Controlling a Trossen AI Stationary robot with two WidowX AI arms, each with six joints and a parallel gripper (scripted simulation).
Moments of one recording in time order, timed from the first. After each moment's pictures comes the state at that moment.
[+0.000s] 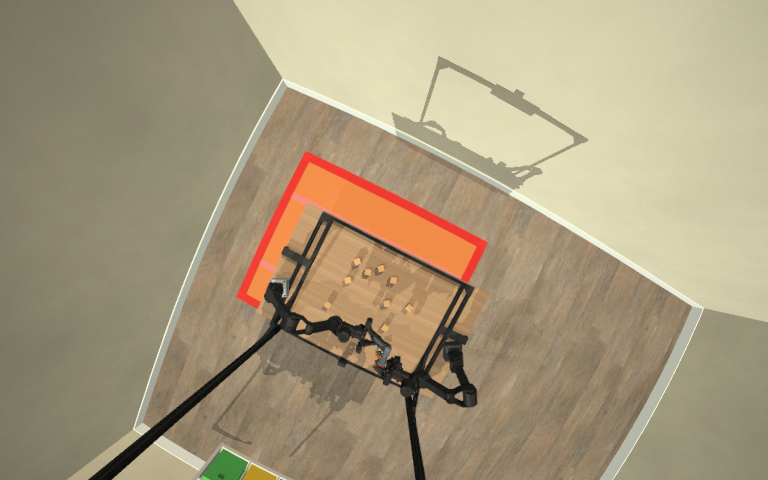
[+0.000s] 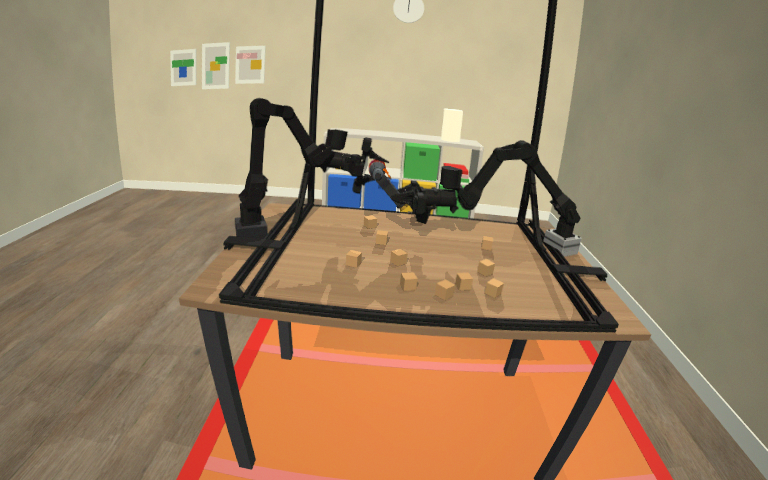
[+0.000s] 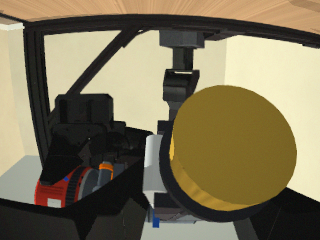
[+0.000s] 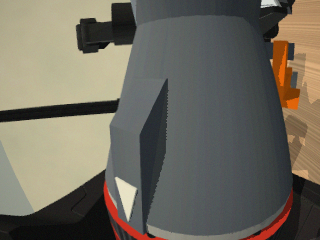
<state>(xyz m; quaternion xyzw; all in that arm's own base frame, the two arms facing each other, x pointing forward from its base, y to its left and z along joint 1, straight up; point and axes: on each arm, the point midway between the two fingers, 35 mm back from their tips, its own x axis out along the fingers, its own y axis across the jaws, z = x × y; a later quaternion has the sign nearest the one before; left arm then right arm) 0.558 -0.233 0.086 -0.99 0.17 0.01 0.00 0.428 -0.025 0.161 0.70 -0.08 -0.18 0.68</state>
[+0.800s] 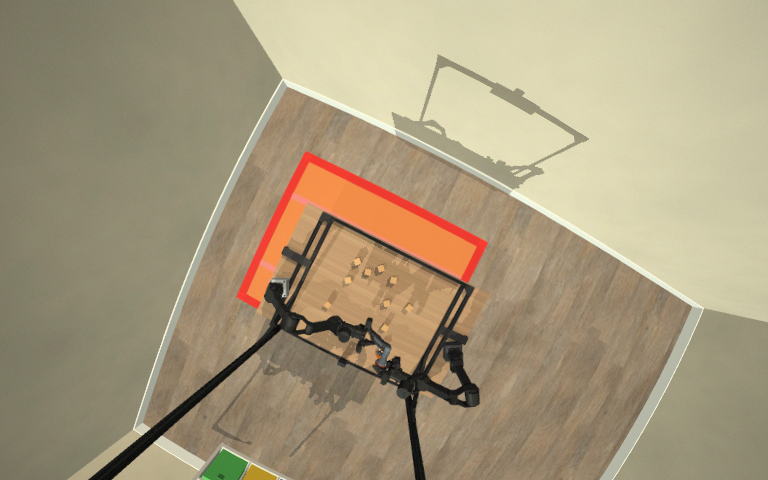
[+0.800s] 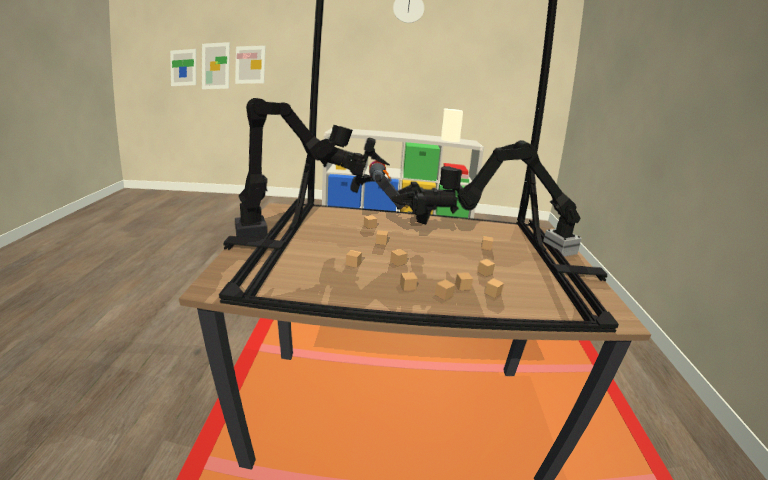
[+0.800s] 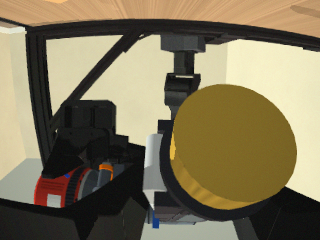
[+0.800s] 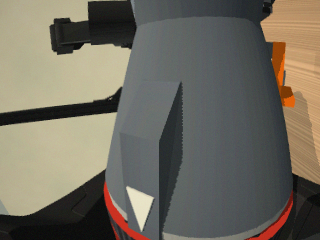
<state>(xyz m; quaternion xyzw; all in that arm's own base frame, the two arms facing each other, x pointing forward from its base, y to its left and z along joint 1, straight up) 0.557 -0.234 0.082 -0.98 0.18 0.02 0.01 0.430 -0.024 0.156 0.71 -0.04 -0.23 0.67</state>
